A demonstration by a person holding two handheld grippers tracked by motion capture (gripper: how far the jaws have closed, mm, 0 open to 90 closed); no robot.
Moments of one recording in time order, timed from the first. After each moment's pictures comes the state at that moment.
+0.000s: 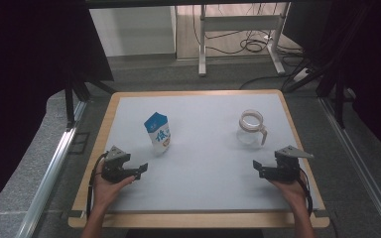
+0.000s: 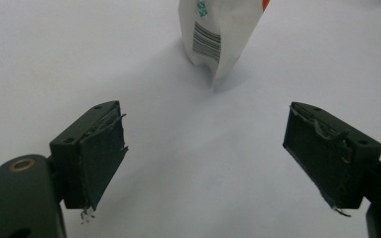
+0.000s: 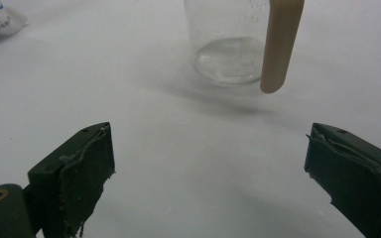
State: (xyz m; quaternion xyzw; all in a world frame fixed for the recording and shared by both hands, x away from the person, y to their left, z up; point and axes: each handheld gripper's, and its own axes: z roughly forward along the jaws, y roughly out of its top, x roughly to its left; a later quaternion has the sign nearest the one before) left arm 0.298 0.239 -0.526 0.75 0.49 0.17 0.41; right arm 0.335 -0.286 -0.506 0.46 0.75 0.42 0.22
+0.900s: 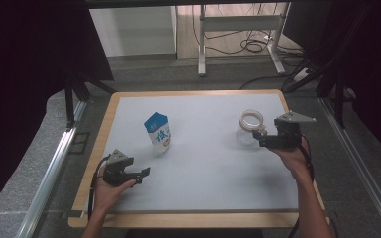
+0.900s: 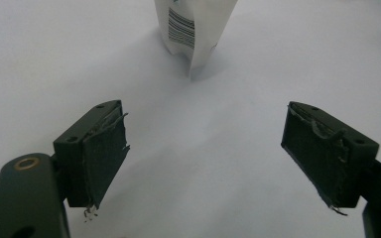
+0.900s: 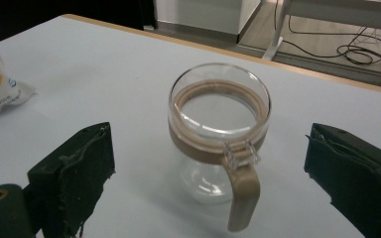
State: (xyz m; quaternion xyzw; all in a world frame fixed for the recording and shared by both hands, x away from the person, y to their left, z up) left arm 0.291 0.233 -0.528 0.76 0.48 0.15 0.42; right arm 0.395 -0.271 -0.428 0.42 0.76 0.44 0.25
